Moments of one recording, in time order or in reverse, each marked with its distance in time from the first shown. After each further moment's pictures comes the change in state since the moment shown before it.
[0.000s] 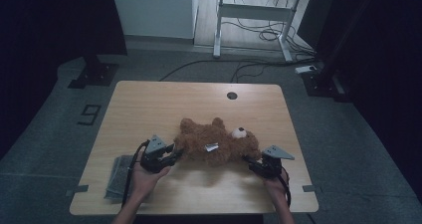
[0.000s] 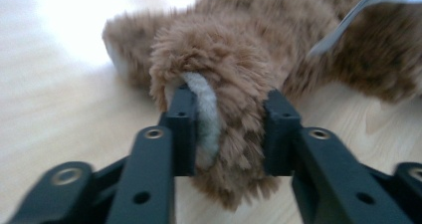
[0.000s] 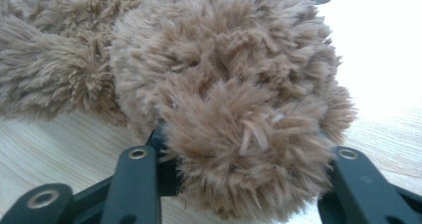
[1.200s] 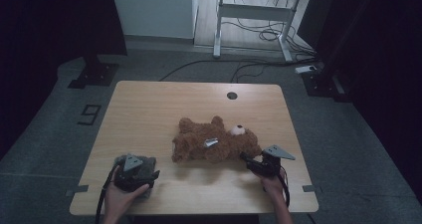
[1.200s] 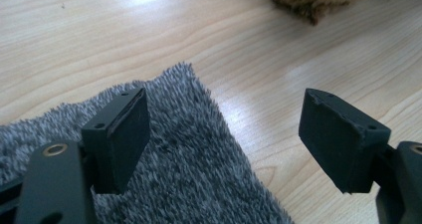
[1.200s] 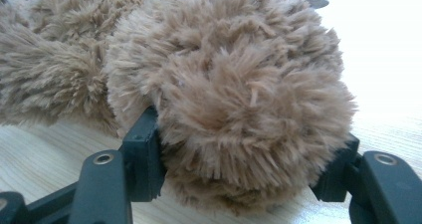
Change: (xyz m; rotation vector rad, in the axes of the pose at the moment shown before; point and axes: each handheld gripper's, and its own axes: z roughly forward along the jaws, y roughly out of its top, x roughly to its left) left arm 0.024 -0.063 -0.048 0.161 0.194 -0.031; right arm -0.004 -0.005 0.009 -0.060 0.014 0.080
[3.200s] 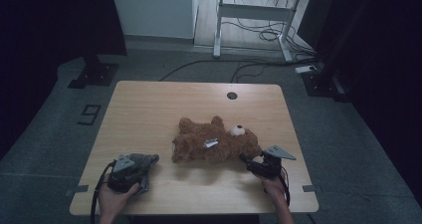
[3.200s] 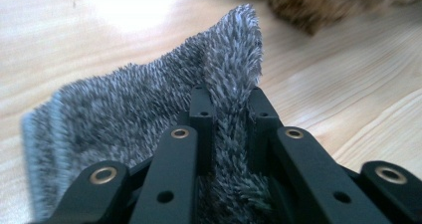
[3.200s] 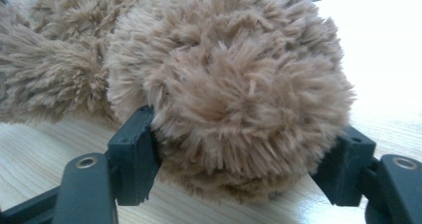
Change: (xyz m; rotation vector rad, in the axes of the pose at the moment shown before) left arm 0.017 -0.011 -0.011 -0.090 -0.060 -0.055; right arm 0.000 0.000 -0.004 0.022 0.001 0.016
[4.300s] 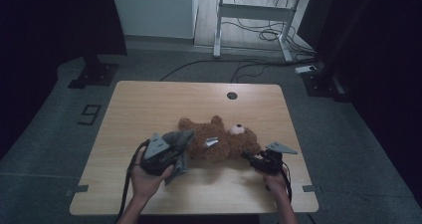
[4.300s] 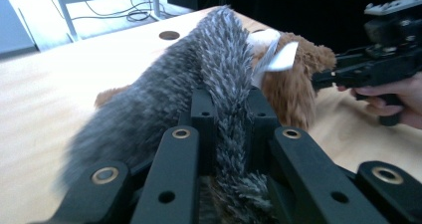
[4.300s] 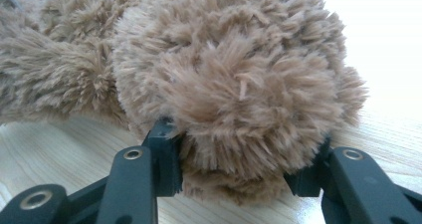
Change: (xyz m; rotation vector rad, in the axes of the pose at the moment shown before) left arm -0.100 0.116 0.017 -0.184 -0.096 0.187; right arm -0.014 0.006 0.006 0.041 0.087 0.028
